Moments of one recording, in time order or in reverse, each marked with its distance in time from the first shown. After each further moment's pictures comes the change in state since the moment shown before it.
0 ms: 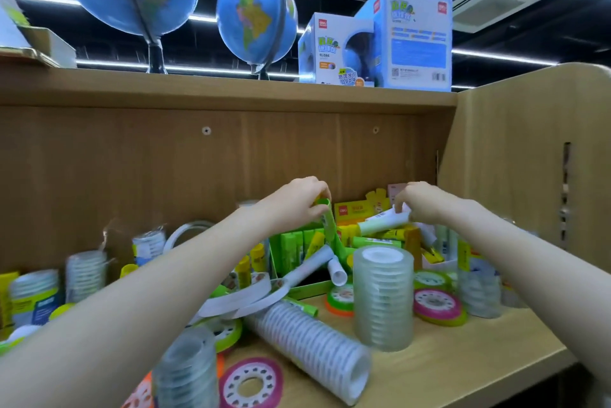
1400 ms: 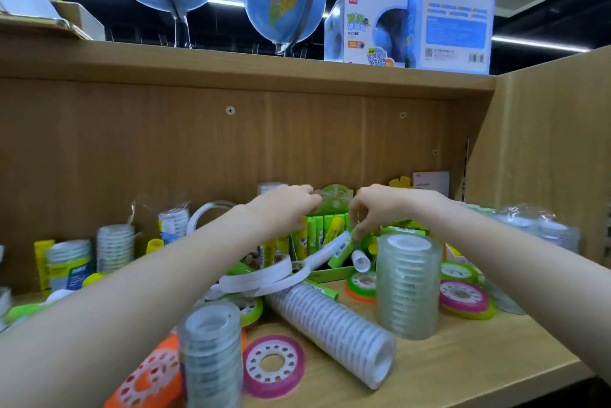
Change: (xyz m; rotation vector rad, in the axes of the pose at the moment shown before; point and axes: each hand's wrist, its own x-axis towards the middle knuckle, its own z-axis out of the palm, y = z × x) left_hand -0.033 -0.034 0.014 0.380 -0.177 0.006; right_hand 0.009 -0.096 -0.010 0.258 -0.203 -0.363
